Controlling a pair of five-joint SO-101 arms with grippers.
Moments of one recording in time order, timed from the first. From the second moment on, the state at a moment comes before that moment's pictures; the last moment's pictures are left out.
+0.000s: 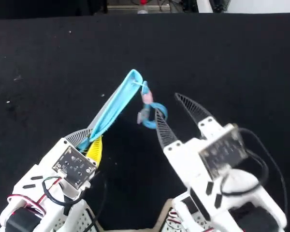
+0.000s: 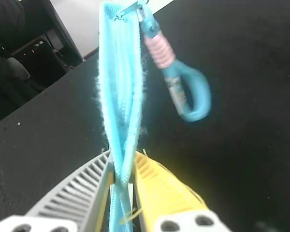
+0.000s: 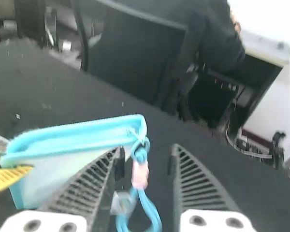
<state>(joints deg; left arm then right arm) 20.1 -104.2 58.0 75.7 -22.6 -26.5 -77.7 29.1 70.9 10.1</state>
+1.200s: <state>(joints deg) 5.7 -61.0 54.7 28.4 -13.4 -1.4 -80.6 85.0 37.8 3.0</state>
